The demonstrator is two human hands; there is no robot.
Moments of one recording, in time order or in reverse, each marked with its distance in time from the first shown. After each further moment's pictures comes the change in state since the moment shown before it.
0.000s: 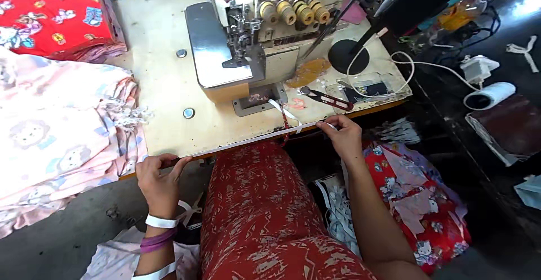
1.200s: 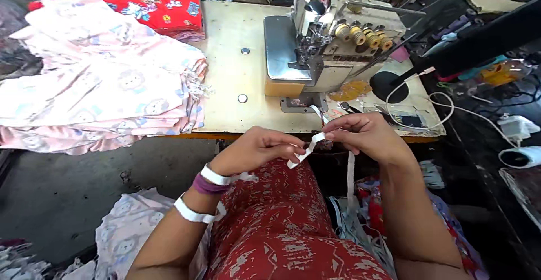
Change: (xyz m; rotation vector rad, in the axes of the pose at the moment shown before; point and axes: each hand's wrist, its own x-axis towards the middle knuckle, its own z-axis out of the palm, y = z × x) left_hand 0.039 0.129 -0.041 -0.980 -0.891 0.081; right_hand -0.015 -0.145 -0.015 0.321 -0.777 -0.318
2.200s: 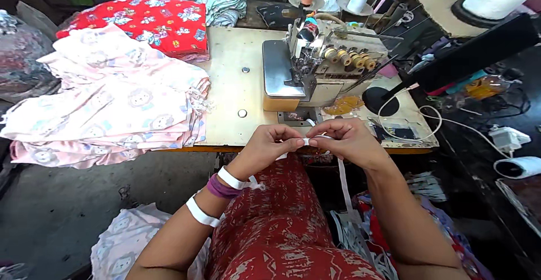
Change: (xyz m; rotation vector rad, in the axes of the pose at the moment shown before) left_hand 0.032 0.009 0.014 -0.042 0.272 -0.068; right_hand 0.013 -0.014 0.012 0.055 -0.003 -0.098
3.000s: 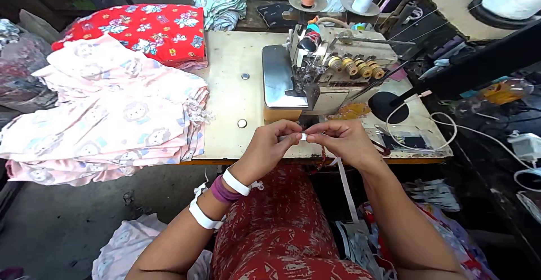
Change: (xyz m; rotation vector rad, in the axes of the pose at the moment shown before) left_hand 0.036 -0.002 -0.009 0.315 0.127 0.126; right_hand 0.035 0.018 -0.005 -0.072 0.139 0.006
